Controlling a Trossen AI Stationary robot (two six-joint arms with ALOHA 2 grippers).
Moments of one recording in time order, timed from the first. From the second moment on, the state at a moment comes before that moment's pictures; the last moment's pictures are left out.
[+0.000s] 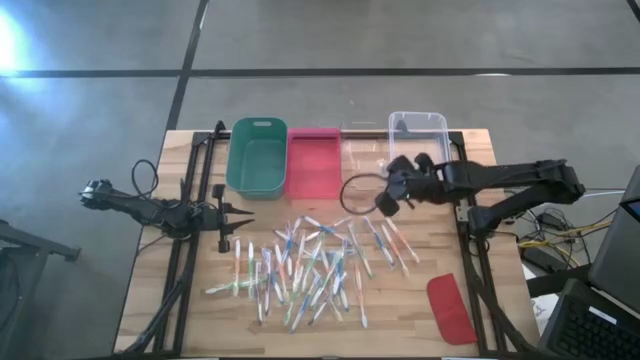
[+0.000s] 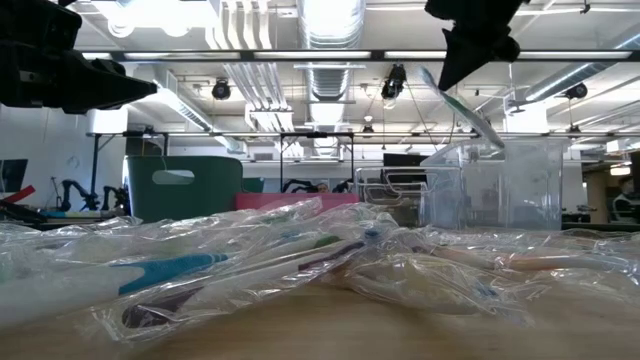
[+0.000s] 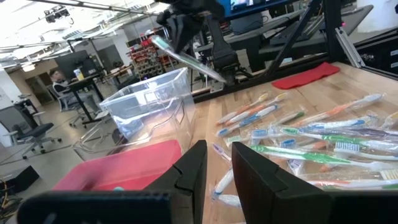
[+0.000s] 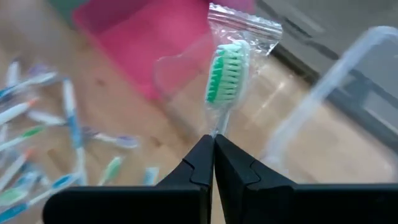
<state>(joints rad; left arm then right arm) -0.31 0.16 0.03 0.07 -0.42 0.31 0.02 1.26 1.18 -0.98 0.55 0.68</state>
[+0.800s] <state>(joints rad) -0.31 0.16 0.03 0.07 -0.42 0.31 -0.42 1.27 1.46 -1.07 0.58 0.30</state>
